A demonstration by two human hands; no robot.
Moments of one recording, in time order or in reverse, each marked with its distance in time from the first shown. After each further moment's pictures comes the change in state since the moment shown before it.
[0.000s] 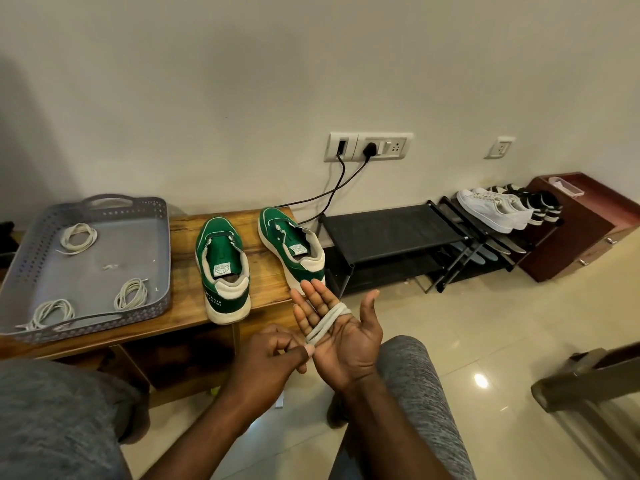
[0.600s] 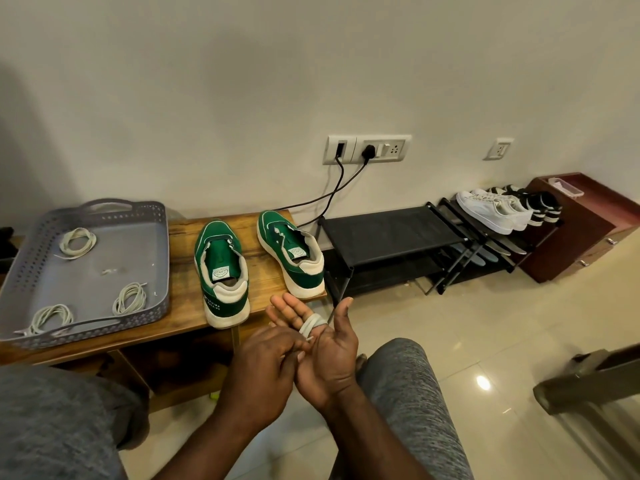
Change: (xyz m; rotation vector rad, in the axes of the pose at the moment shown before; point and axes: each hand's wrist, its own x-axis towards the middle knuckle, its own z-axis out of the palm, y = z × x) left_hand 0.004 -0.015 0.003 0.442 0.154 0.437; right_hand 0.000 0.026 0.011 -0.180 0.044 0.066
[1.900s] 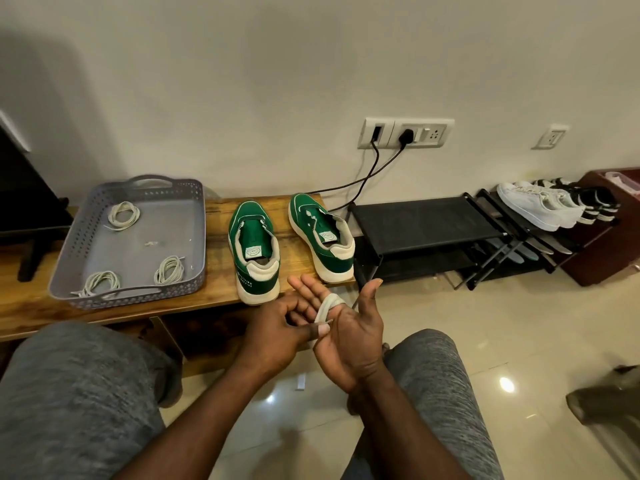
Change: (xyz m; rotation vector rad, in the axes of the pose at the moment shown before) left_hand 0.014 -0.007 -0.022 -0.431 -0.070 -0.477; right_hand -0.004 0.002 0.005 -0.201 -0.130 -0.024
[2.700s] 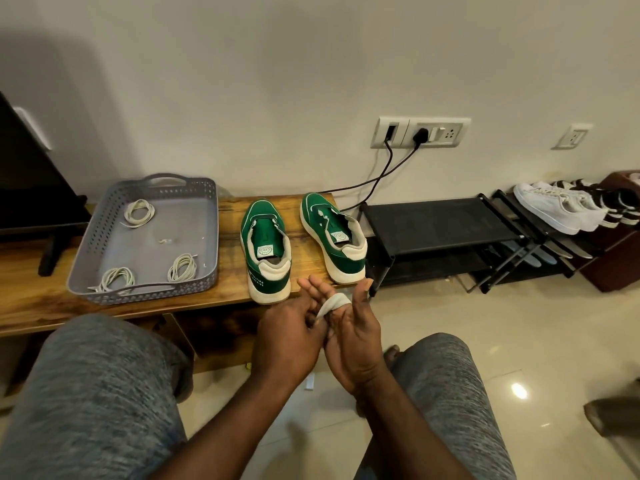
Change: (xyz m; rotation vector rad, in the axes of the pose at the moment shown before) left_hand -0.002 -0.002 0.011 0.406 0.267 0.129; right_hand 0.005 0.006 0.010 -0.089 0.020 -0.005
